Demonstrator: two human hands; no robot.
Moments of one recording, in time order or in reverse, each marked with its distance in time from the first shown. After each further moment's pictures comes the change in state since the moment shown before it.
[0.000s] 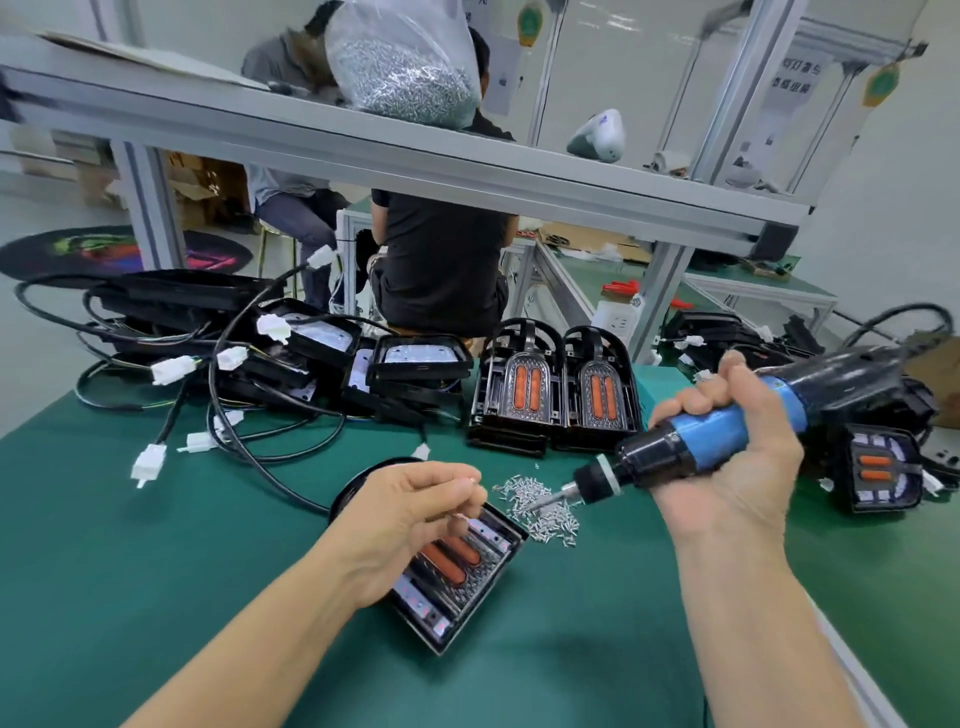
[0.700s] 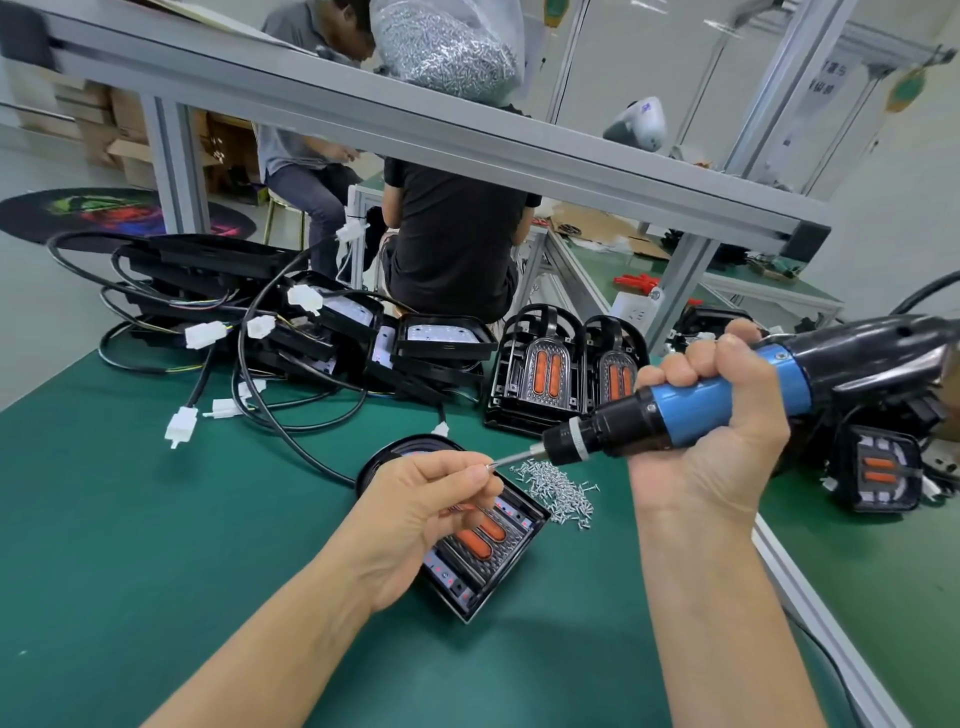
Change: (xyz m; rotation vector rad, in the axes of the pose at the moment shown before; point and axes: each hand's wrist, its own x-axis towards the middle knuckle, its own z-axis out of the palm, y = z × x) left_hand -0.025 -0.002 -0.004 -0.071 0.023 0.043; right_hand -0.031 0.035 0.040 -0.072 -0.159 -0.137
